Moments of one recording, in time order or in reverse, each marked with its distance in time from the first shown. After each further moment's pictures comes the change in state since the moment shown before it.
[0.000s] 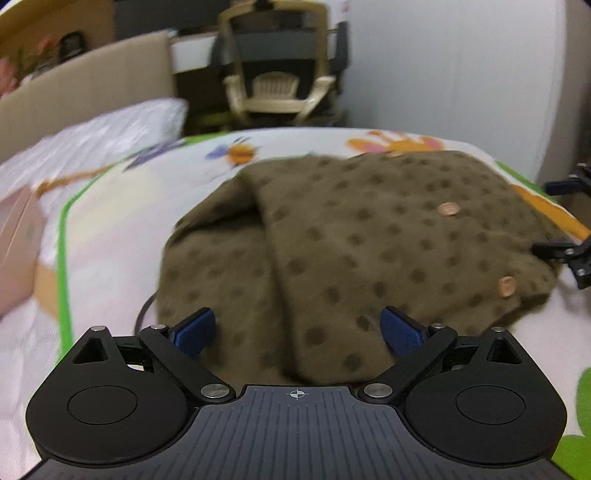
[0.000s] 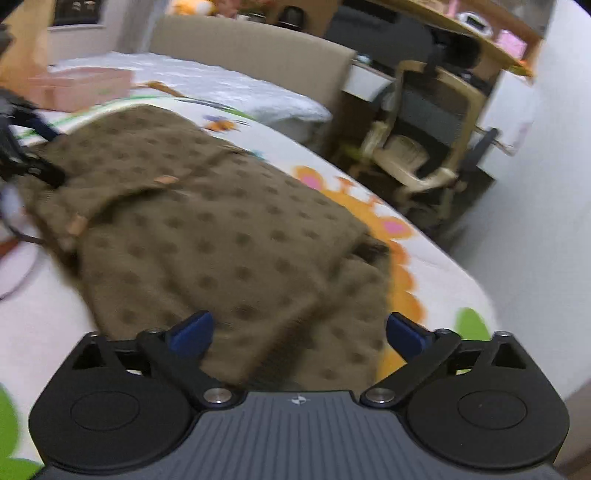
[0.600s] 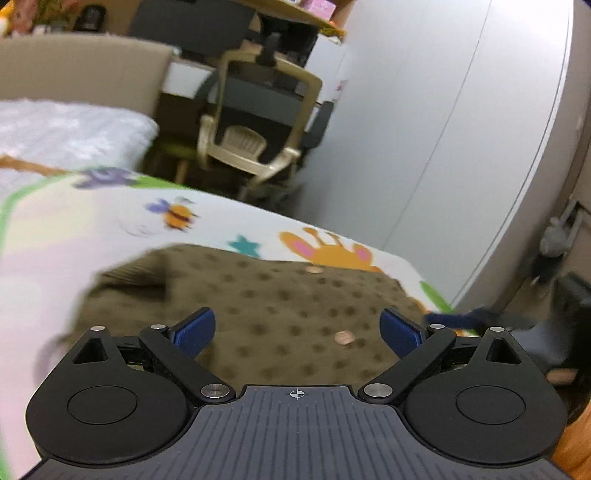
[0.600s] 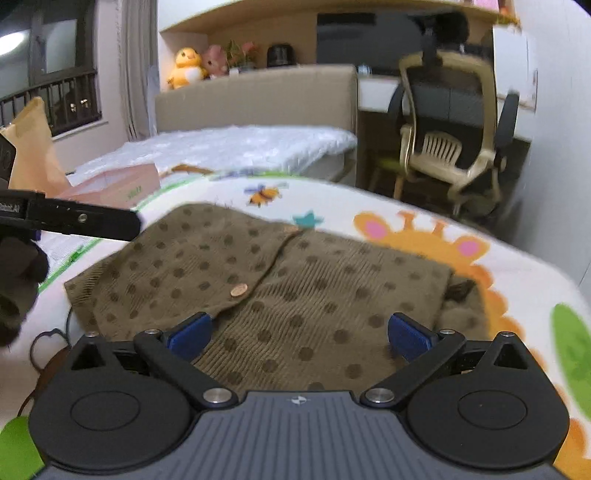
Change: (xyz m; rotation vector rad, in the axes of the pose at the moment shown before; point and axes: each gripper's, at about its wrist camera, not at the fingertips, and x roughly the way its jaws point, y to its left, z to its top) left arm -0.009 -0.021 0.042 -0.267 -0.198 -0.279; right arm 0.020 0.020 0.038 0.246 -0.072 0.259
